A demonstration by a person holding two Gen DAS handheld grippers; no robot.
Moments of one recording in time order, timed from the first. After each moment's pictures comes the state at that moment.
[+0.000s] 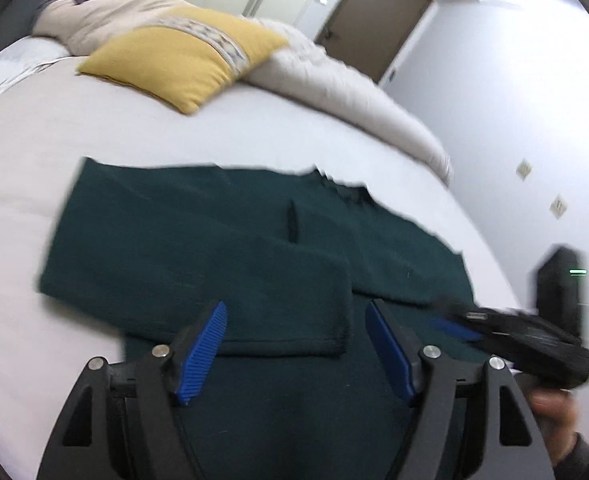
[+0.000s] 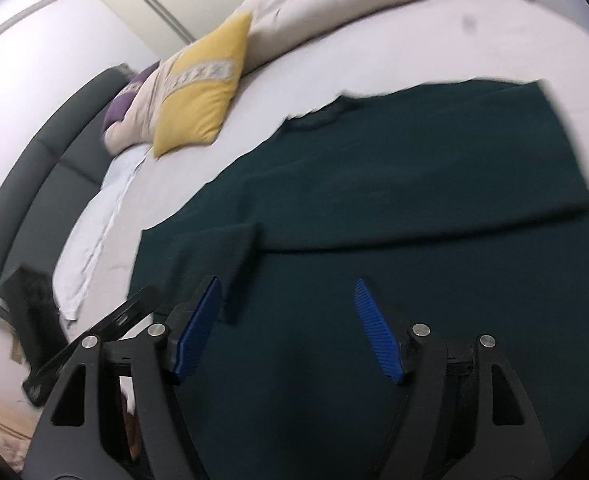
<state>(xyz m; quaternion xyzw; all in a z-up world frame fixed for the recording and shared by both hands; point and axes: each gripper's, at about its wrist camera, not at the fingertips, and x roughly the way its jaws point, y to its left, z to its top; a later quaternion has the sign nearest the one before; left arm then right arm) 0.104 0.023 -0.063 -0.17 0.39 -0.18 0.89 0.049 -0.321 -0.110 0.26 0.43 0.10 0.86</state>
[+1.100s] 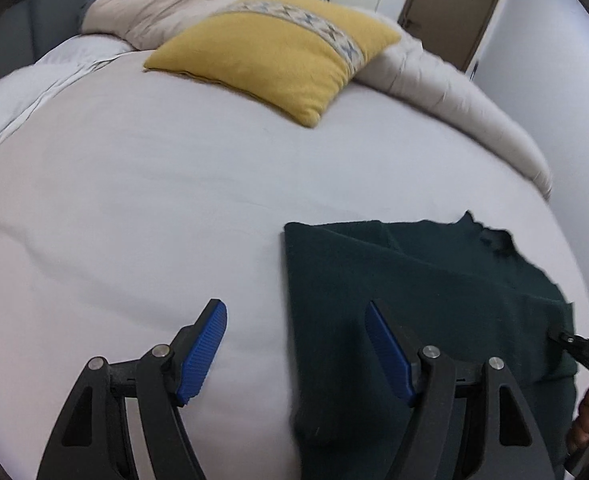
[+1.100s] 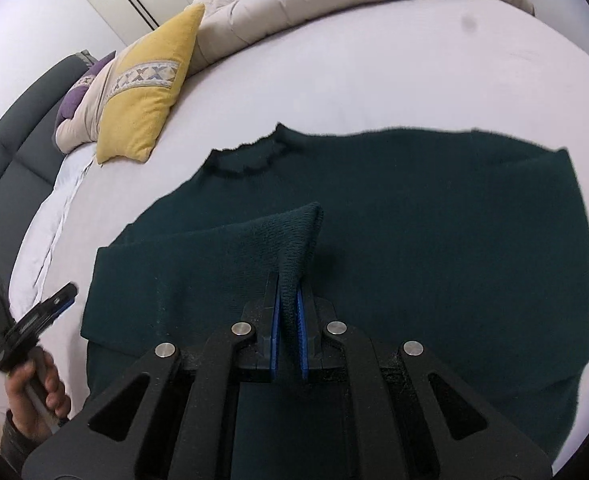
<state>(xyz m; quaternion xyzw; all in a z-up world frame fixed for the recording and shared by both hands) 0.239 0.076 -0.095 -0.10 0.45 -0.04 0.89 0.143 -0.371 -0.127 0.21 0.46 0.03 0.86</state>
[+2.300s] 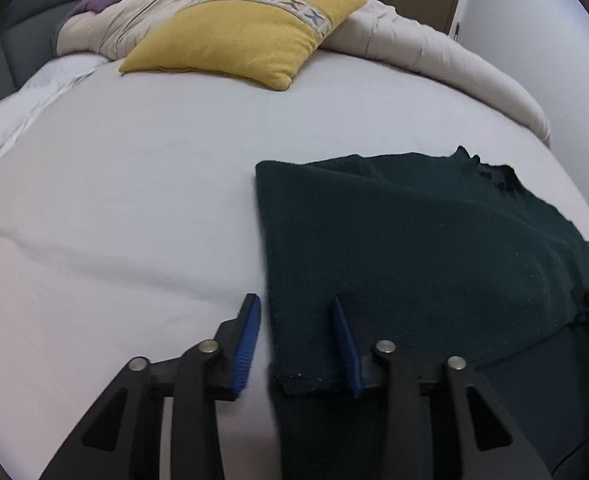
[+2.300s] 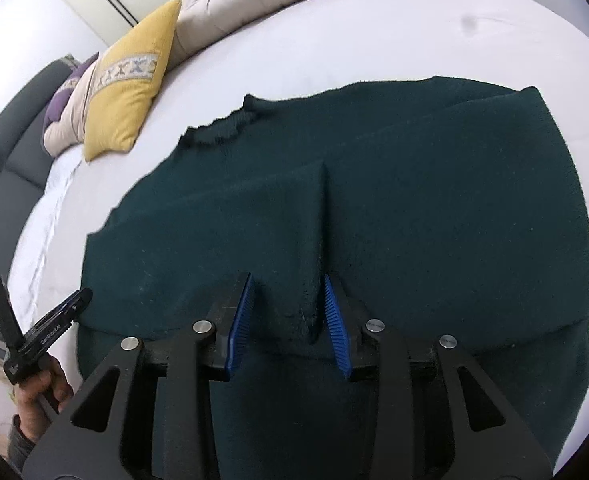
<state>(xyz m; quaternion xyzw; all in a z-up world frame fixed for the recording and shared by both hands) 0.213 0.049 -0.121 -0.04 0.46 -0.05 0.89 0.111 -0.377 -0.154 0.23 0.48 0.01 0.85</state>
